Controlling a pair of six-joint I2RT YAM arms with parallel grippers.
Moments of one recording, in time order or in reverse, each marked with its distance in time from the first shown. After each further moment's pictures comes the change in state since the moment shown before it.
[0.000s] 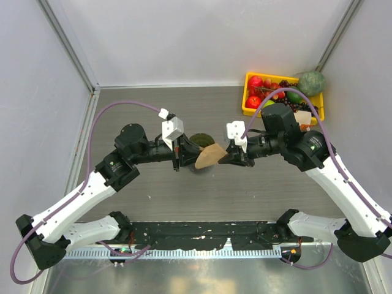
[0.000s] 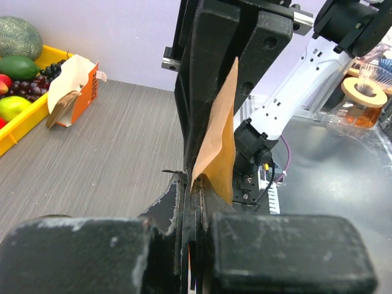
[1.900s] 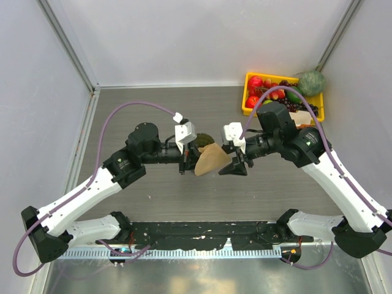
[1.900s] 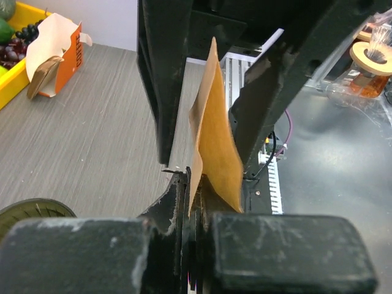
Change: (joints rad) left arm -0.048 0.064 0.025 -0.108 -0.006 0.089; right arm -0.003 0.042 0.026 -0.060 -0.088 -0.044
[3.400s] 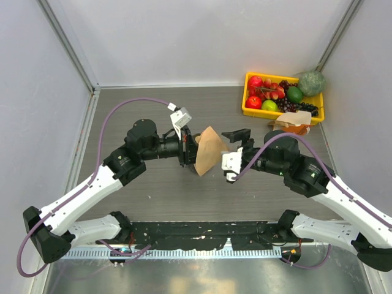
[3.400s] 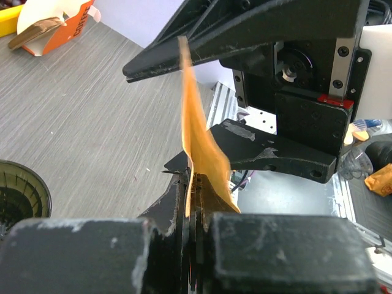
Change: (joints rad) left arm 0.055 0.017 -0.003 0.034 -0.078 -0.370; right arm 0.222 -0.254 -0.335 0.444 0.666 -0.286
